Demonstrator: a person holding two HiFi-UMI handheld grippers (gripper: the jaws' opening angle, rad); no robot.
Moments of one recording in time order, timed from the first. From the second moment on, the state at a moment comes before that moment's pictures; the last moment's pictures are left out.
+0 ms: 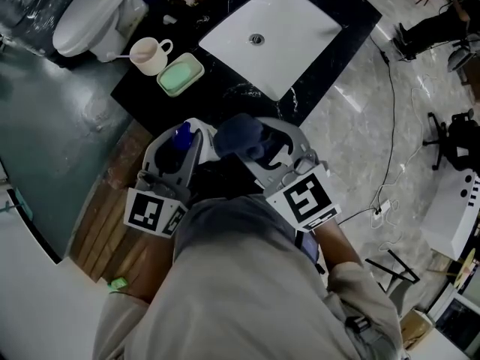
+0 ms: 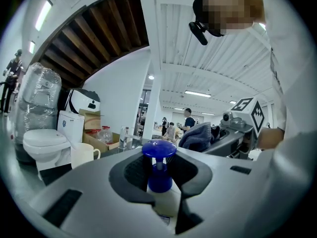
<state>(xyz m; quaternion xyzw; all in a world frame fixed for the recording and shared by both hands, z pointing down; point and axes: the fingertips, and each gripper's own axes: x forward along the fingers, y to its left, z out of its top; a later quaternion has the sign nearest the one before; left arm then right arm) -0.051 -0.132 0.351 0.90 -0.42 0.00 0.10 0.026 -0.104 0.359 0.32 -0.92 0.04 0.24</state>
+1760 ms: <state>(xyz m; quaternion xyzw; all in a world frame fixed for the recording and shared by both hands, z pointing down) -0.057 -0.131 0.351 0.90 -0.42 0.00 0.10 -0.023 -0.138 0.429 0.24 -0.88 -0.10 0.39</state>
